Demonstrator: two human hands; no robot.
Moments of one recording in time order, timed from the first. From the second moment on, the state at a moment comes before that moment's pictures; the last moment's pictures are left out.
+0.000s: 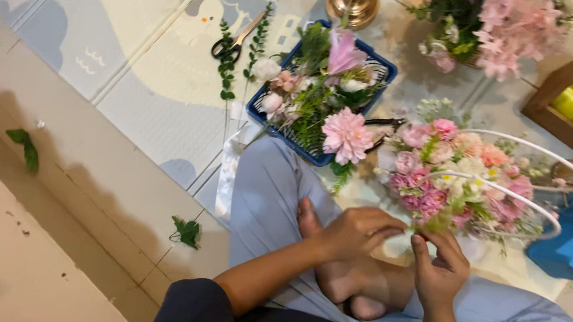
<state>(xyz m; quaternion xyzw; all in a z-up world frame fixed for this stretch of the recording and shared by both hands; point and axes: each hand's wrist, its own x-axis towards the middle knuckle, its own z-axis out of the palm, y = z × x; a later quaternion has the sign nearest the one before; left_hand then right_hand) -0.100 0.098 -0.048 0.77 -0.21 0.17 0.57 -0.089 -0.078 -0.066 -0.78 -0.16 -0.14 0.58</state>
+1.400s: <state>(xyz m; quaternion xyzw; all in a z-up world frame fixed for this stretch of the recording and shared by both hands) 0.046 0.455 -0.350 0.79 0.51 0.12 0.31 -0.024 -0.108 -0.242 -0.98 -0.11 0.14 0.02</state>
